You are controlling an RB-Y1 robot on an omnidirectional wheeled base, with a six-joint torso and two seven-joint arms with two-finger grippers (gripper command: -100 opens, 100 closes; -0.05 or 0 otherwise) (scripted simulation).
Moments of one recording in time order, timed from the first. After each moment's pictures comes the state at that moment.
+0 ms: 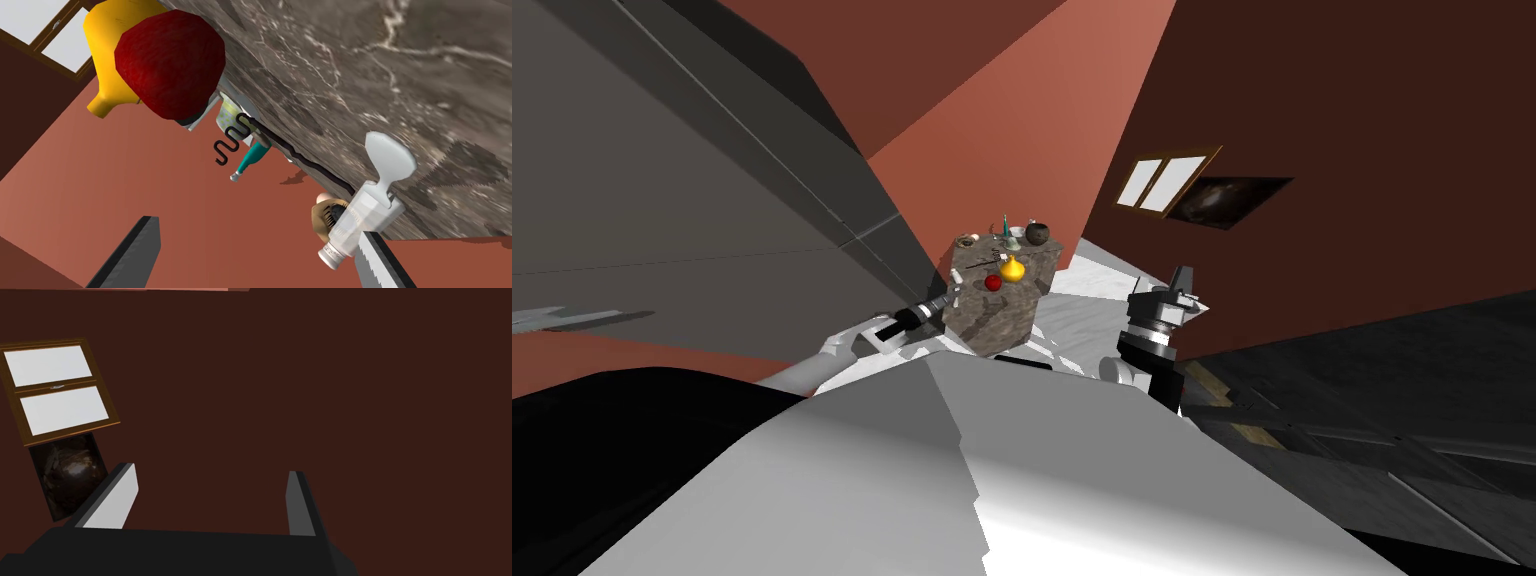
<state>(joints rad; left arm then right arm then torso) 0.40 1.00 -0.12 -1.63 -0.12 -0.25 0.13 0.51 0.03 -0.02 -2.36 -0.12 -0.36 0.09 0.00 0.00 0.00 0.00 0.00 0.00</state>
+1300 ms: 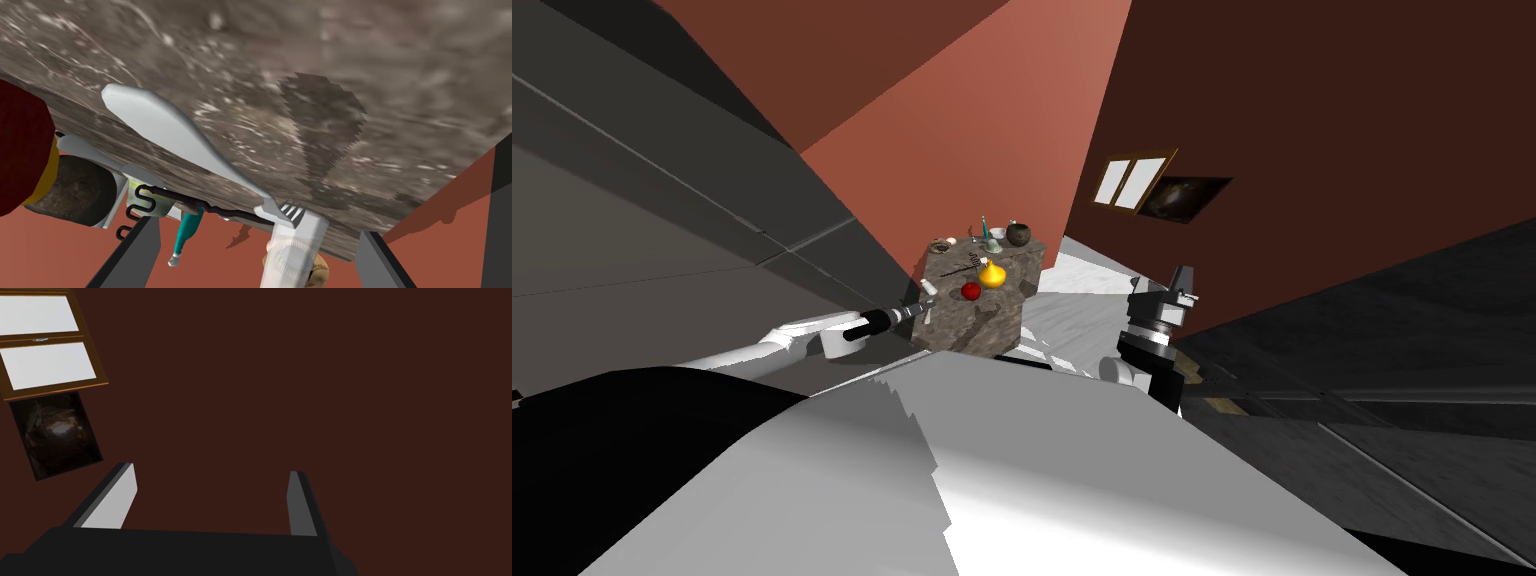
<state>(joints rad) 0.43 1.32 -0.27 -1.46 -0.17 -0.11 0.28 0.51 0.03 -0.02 -2.36 -0.12 -0.36 0.09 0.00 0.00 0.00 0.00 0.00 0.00</state>
